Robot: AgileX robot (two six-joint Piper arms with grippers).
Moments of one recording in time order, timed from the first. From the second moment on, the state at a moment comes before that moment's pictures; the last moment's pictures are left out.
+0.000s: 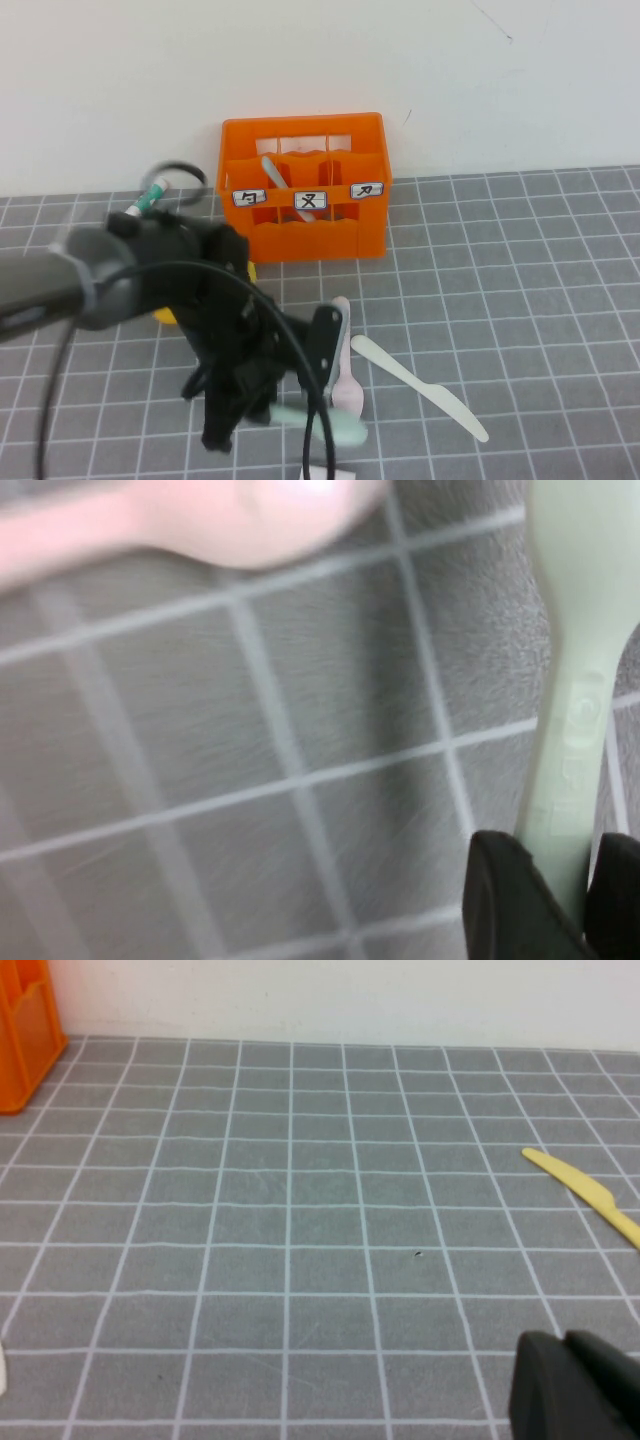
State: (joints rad) right arm 0.00 -0.01 0.03 -0.04 0.41 -0.01; left arm -0.53 1.81 -1.12 -0.16 0.84 1.30
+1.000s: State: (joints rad) right arm 0.00 -0.01 0.03 -0.04 0.41 -0.01; left arm -0.09 1.60 -1.12 -1.56 0.75 1.62
